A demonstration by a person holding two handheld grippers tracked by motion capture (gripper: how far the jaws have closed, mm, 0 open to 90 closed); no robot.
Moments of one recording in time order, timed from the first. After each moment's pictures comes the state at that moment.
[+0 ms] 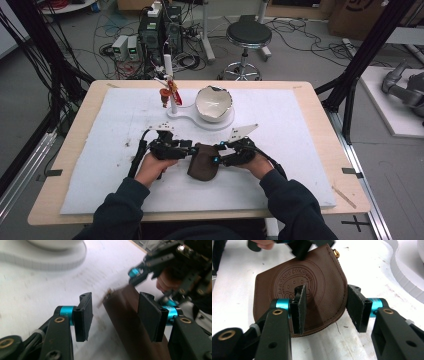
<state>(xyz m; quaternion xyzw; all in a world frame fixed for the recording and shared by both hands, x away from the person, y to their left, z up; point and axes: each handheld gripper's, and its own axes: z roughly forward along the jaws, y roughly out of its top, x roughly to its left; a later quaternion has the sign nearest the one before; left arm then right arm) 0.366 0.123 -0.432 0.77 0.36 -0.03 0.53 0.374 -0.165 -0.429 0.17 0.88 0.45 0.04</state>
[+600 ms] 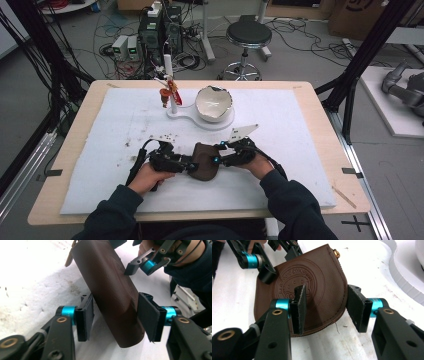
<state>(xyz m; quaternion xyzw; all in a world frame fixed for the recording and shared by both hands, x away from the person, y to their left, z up) 0.348 0.122 -0.447 0.79 0.32 -0.10 0.51 0.373 -0.165 -0.427 0.16 0.88 0.44 0.05</state>
